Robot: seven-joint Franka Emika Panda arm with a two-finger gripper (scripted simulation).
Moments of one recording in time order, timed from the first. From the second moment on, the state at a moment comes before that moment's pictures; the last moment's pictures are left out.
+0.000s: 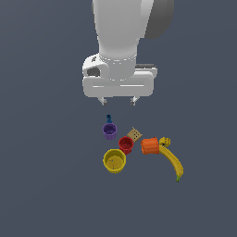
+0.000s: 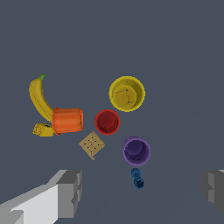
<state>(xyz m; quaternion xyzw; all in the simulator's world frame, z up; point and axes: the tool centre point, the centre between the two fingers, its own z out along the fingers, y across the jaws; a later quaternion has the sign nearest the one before) 0.010 0.001 0.323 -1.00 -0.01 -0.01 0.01</state>
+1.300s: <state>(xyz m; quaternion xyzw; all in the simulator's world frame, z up) 0.039 0.017 0.282 -1.00 -0.03 -0.04 0.04</state>
